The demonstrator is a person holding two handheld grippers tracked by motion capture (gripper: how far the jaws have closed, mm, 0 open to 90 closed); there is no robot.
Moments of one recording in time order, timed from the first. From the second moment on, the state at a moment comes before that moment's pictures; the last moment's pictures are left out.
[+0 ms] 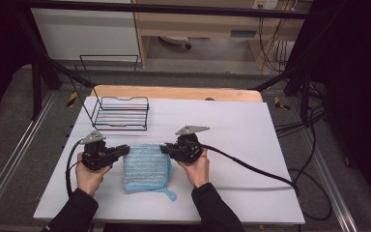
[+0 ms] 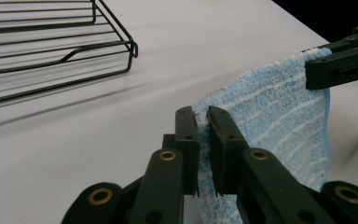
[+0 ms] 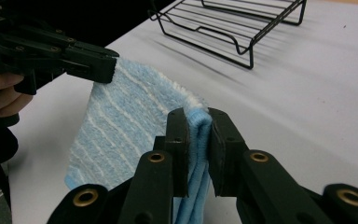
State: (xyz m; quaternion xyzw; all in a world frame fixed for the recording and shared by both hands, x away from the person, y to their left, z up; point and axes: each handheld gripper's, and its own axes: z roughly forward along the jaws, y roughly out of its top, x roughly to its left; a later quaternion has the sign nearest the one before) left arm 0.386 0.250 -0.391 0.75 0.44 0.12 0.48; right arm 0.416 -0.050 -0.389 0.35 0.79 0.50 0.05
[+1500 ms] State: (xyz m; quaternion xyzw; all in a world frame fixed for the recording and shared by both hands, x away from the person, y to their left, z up) left arm 0.368 0.276 -0.316 0.66 0.40 0.23 0.59; right arm 0.400 -0.031 -0.311 0.28 0.72 0.61 0.15
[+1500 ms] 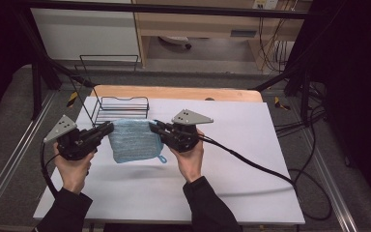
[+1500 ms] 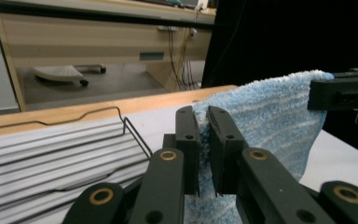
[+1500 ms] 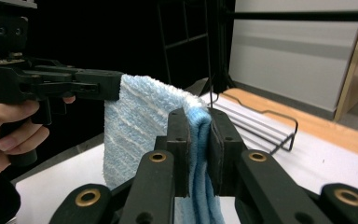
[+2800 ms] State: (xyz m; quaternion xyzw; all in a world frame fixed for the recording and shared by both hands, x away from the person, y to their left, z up) left arm 0.397 0.313 -0.241 0.55 0.37 0.30 0.69; right arm 0.430 0.018 -0.226 0.24 0.67 0.67 0.23
